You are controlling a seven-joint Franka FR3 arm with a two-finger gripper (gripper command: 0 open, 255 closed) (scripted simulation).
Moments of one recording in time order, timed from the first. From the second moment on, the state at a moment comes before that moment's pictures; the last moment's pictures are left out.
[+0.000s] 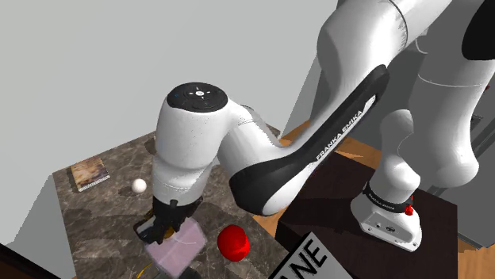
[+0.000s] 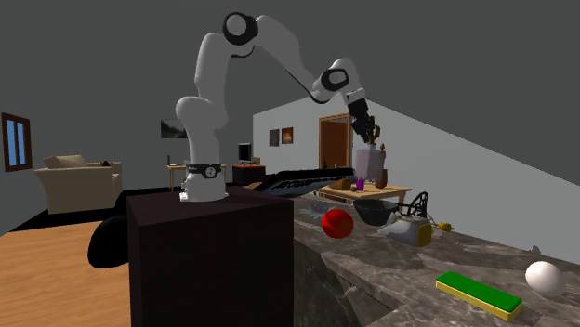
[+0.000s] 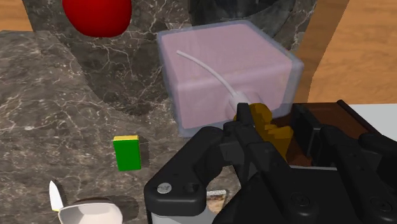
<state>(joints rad) 0.71 0.20 0.30 -2.01 -0.24 2.53 1.20</state>
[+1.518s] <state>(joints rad) 0.87 0.46 0.26 -1.84 -0.42 2.58 1.43</state>
